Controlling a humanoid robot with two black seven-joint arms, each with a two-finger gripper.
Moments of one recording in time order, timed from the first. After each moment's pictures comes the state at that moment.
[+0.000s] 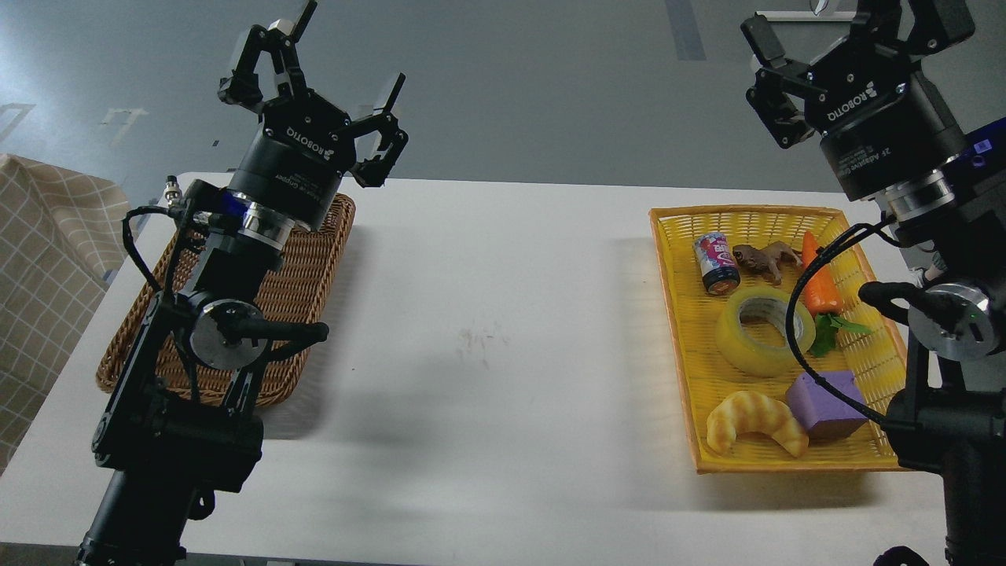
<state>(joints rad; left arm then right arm) -0.29 0.00 -1.50 -1.58 0.63 -0.25 -0.02 0.41 0.00 1.65 1.61 -1.02 0.46 -0.08</state>
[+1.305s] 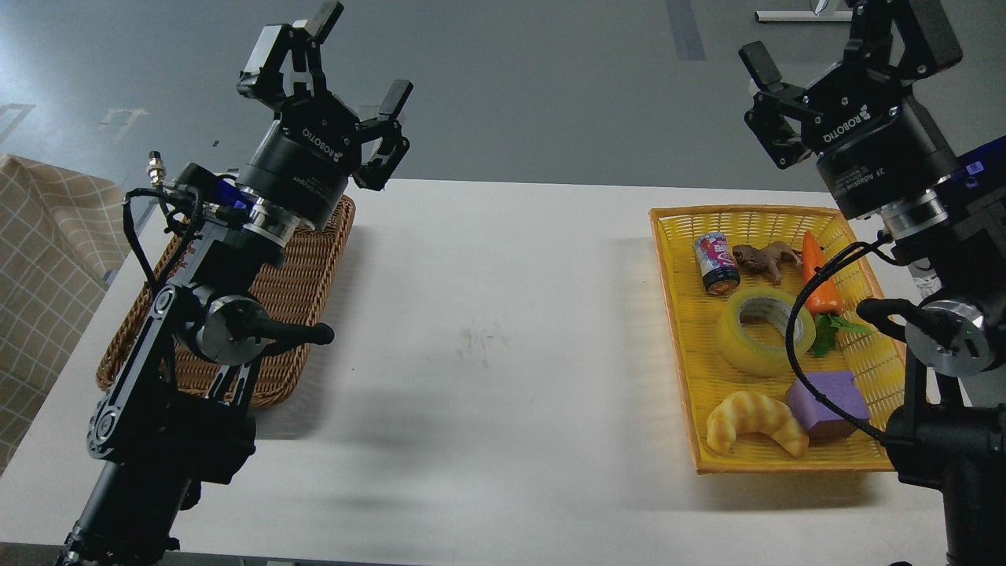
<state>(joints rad) -0.29 0.04 -1.46 -1.57 0.80 -0.25 -0.03 0.37 0.00 1.65 1.61 -1.02 0.47 -0.07</state>
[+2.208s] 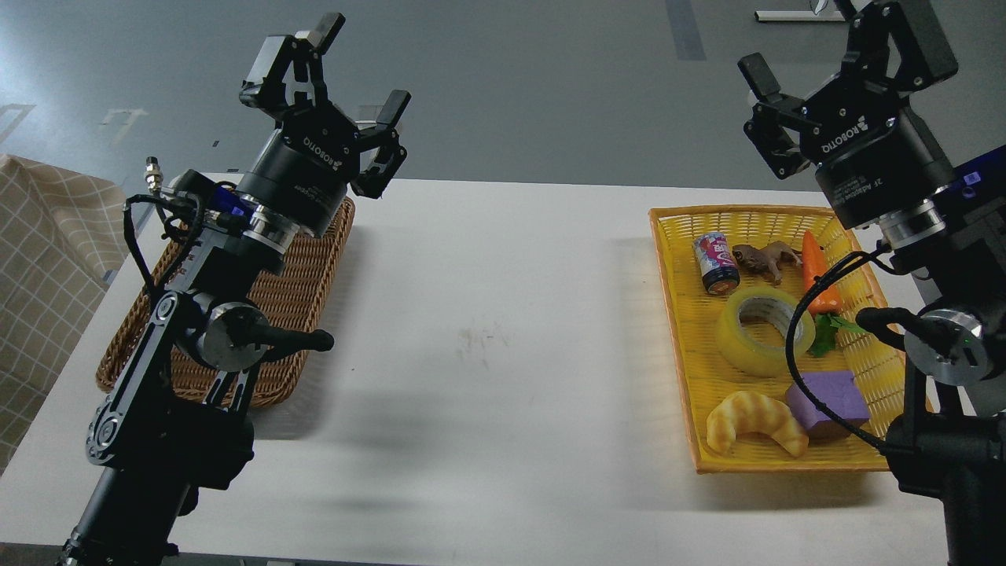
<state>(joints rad) -0.29 0.04 -1.46 -1.57 0.82 -0.24 -0.03 0.35 0.00 1.65 1.62 -1.02 0.47 -0.08</state>
